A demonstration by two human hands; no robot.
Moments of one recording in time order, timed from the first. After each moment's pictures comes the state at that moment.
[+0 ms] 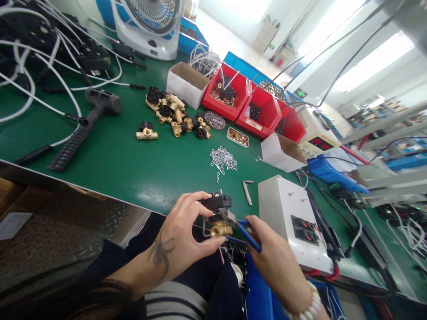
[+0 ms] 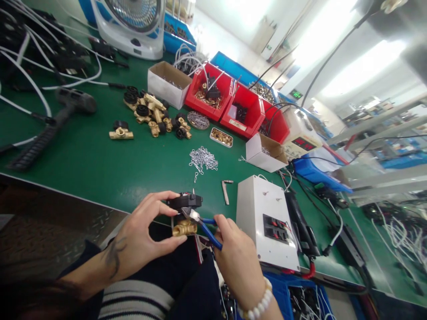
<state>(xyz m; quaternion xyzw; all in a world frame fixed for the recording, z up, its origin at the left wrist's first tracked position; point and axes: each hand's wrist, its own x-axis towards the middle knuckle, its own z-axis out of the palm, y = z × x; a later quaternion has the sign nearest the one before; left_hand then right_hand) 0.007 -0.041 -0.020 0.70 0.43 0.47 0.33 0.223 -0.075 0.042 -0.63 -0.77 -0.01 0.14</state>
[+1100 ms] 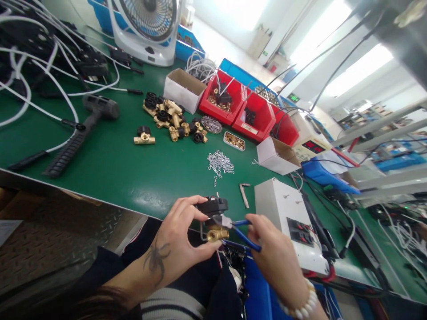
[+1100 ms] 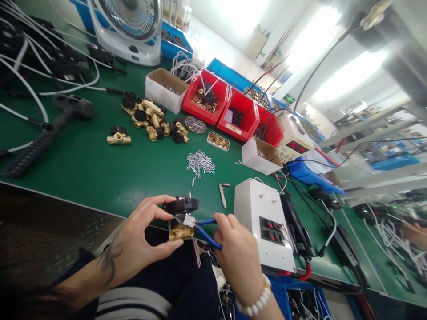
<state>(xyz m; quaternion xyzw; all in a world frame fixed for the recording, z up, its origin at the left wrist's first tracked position) 0.009 -0.043 -0.030 0.68 0.43 0.49 0.33 0.224 -0.069 0.040 -0.60 -0.79 -0.03 0.11</state>
